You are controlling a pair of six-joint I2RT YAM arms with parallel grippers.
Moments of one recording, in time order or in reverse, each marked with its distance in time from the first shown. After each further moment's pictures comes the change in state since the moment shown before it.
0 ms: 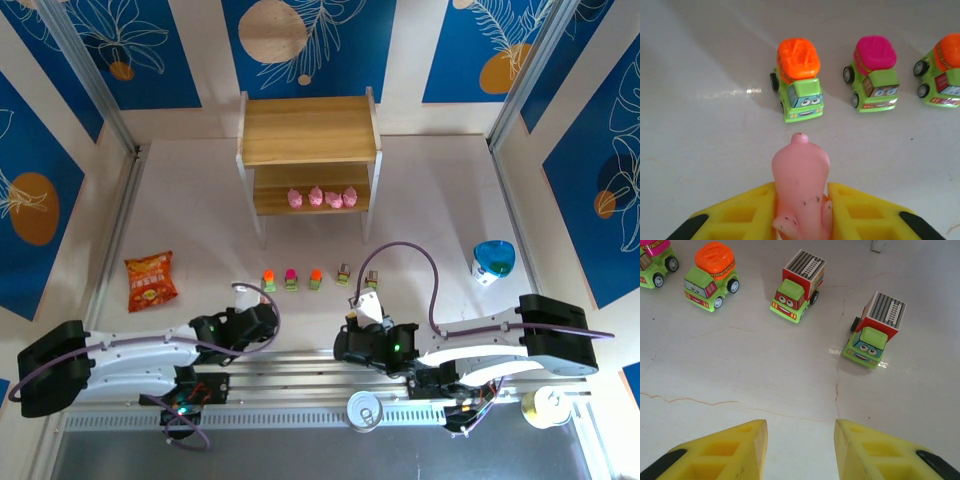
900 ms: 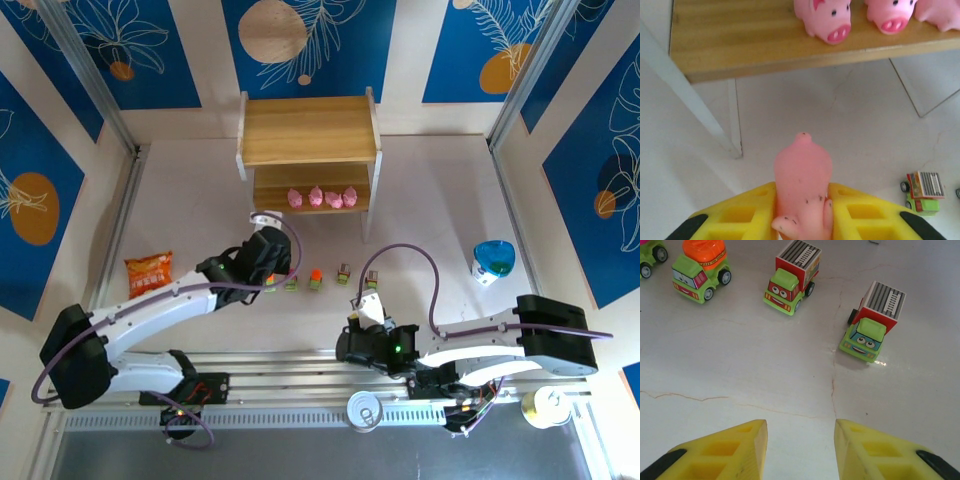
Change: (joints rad) left arm 0.278 0.232 0.557 -0.116 0.134 0.360; right arm -0.008 0.000 -0.040 0.043 -0.002 -0.002
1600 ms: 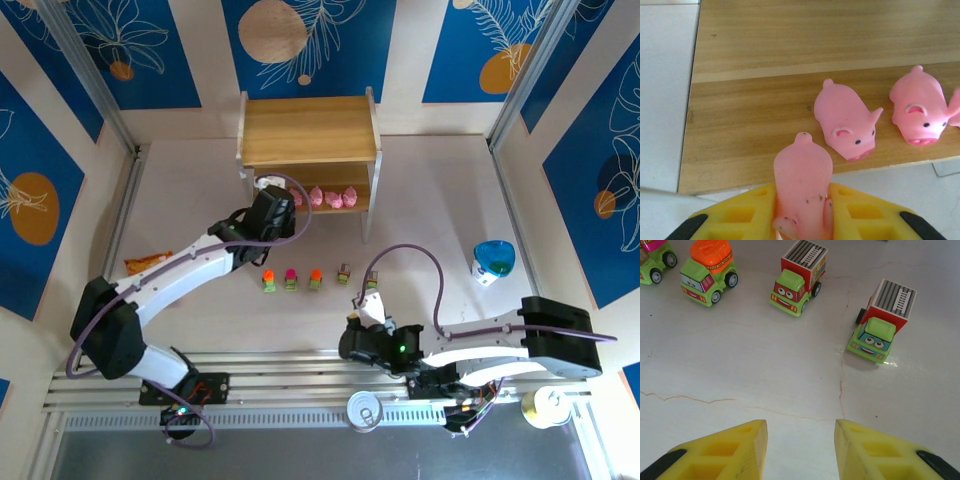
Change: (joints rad) left arm 0.135 0.217 0.263 -0.034 0.037 0.051; right arm -0.023 -0.035 -0.039 0.074 -0.031 -0.029
